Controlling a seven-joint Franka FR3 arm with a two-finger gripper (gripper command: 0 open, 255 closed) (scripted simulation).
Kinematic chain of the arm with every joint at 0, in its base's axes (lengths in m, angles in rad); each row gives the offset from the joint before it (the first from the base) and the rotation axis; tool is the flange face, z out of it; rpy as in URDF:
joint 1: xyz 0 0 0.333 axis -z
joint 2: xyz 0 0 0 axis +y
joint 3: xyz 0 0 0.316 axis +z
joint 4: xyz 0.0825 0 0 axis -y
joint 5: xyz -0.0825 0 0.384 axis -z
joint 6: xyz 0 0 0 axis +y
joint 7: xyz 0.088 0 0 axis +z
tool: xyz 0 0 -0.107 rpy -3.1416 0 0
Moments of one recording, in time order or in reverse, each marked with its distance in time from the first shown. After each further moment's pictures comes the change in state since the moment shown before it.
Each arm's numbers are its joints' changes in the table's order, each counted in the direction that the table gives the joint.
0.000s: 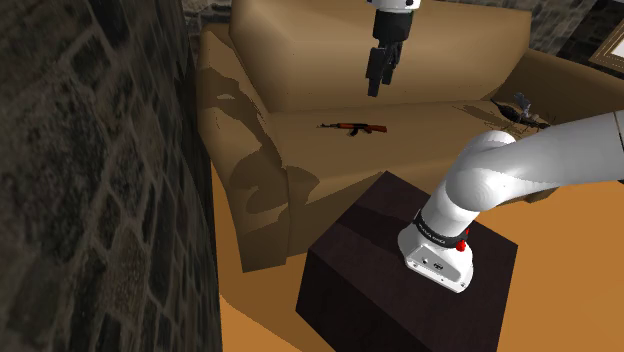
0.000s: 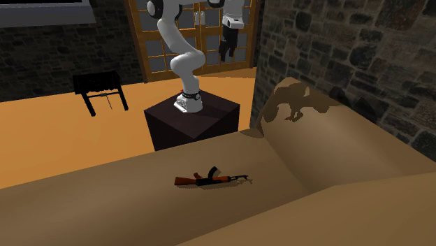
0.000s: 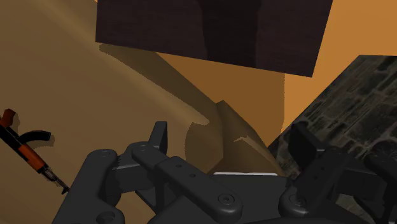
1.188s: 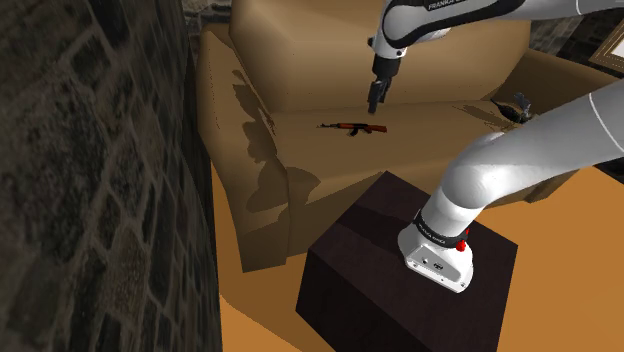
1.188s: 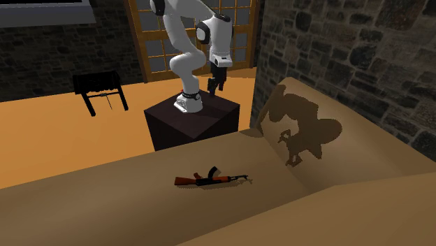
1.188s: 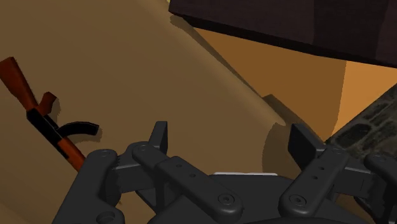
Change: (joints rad) arm 0.107 0.234 -0.275 -0.163 0.205 -0.467 0.310
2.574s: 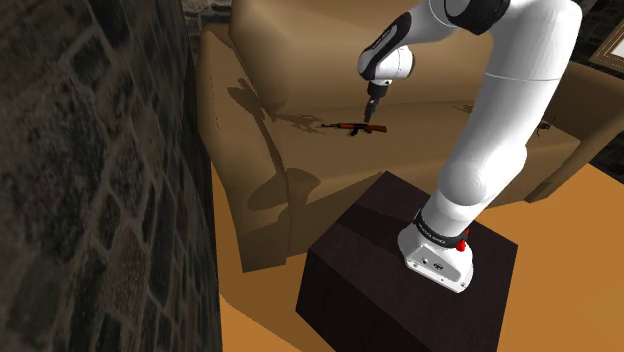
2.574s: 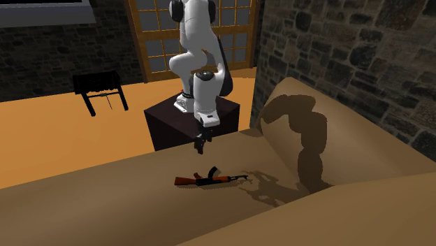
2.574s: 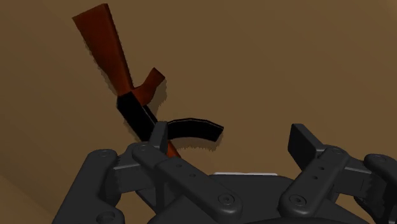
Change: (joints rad) arm 0.098 0.780 -0.224 0.338 -0.281 -0.510 0.568
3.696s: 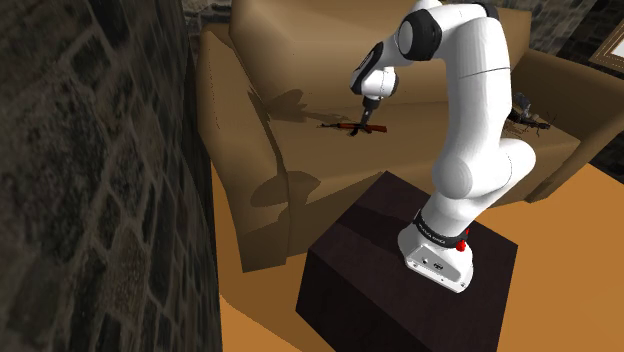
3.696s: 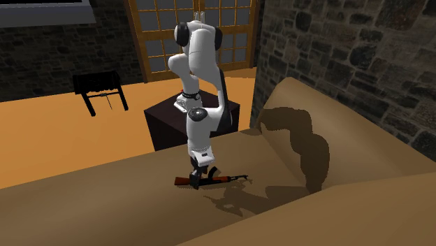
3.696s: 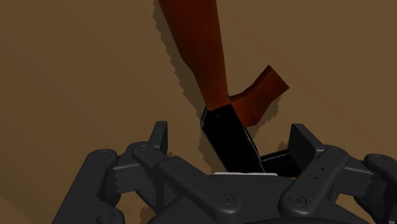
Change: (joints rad) arm 0.210 0.437 0.131 0.372 -0.212 -0.077 0.231
